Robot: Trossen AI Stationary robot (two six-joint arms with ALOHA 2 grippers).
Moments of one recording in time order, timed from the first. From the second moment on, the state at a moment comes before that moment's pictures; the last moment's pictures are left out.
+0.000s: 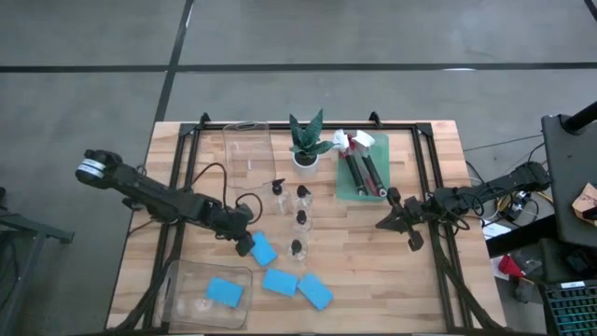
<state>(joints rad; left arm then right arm) -0.29 1.23 0.58 -0.33 -0.02 -1.01 0.29 0.33 0.01 0.27 0.00 0.22</state>
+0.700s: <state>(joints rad) -0.29 1.33 0.41 -0.08 -0.07 -1.05 0.29 0.33 0.01 0.27 0.00 0.22</state>
